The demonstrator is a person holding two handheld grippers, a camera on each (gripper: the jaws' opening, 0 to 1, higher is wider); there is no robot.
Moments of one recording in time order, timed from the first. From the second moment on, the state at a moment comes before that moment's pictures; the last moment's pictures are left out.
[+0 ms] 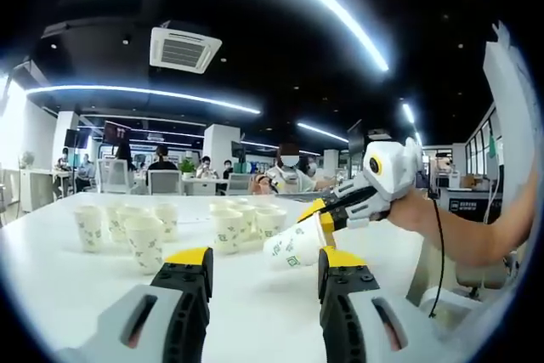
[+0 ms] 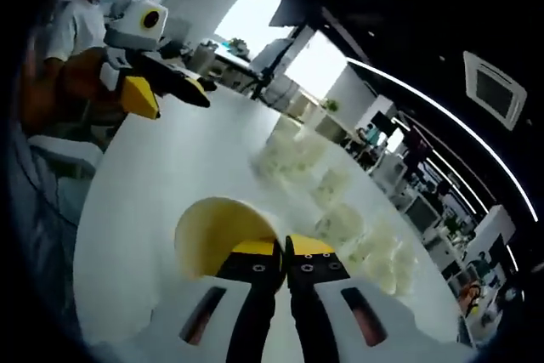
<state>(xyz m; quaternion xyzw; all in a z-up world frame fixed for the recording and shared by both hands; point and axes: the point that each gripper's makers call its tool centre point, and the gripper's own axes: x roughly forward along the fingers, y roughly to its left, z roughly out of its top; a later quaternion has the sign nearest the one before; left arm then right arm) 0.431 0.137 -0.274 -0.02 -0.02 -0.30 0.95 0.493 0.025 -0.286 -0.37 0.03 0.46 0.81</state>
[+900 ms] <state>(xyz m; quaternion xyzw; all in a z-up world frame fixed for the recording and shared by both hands) 0.429 0.137 -0.271 -0.02 -0.02 -0.30 0.95 0.455 0.019 -0.310 -0.48 0.29 0.59 0.59</state>
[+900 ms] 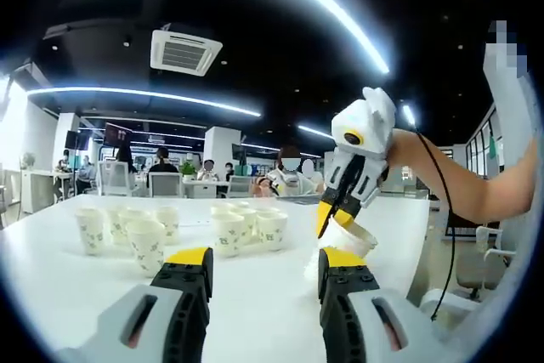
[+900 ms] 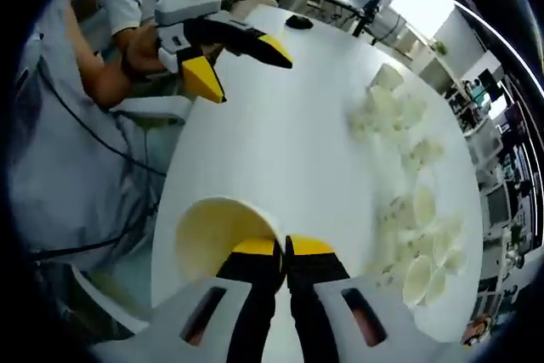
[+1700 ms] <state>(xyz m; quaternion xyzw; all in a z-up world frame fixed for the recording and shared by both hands) 0.432 0.143 -0.271 -0.02 -0.02 -0.30 0.95 0.432 0.017 -0.336 -0.49 0.39 0.63 0.46</state>
